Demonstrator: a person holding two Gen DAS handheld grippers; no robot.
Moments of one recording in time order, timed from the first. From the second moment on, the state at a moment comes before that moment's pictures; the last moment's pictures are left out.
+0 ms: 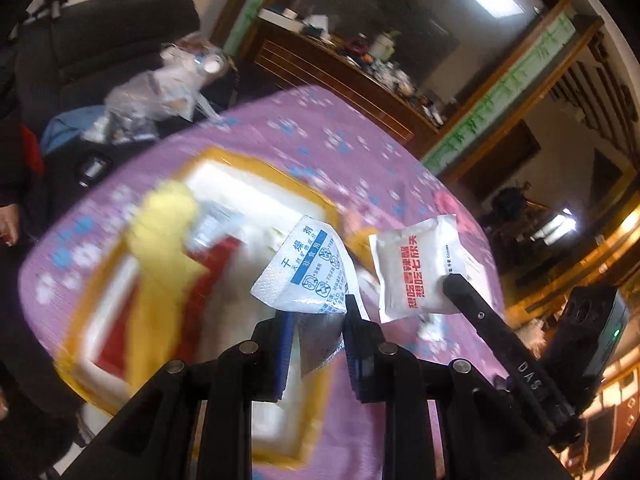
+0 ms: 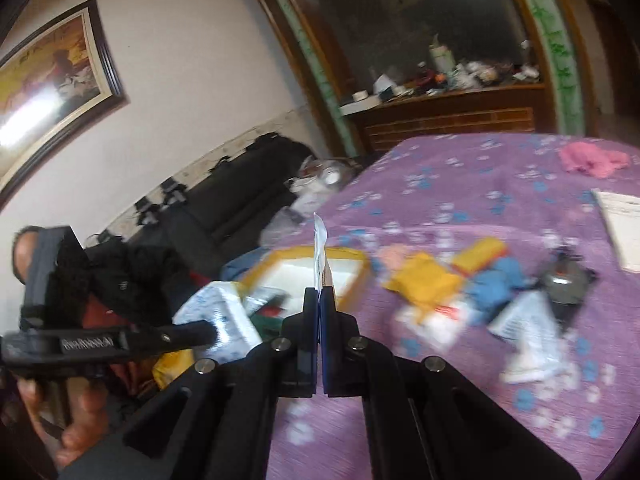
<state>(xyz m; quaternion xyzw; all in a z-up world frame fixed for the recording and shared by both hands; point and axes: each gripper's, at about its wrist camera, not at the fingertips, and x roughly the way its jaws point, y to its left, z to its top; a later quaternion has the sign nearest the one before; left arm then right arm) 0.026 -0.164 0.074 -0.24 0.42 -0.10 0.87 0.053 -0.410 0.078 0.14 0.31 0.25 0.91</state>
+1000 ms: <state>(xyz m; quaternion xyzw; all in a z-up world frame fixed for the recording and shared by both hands) 0.102 -0.169 0.029 -0.11 0.47 -0.03 0.88 0.099 -0.358 0.028 0.07 0.34 0.19 0.92</state>
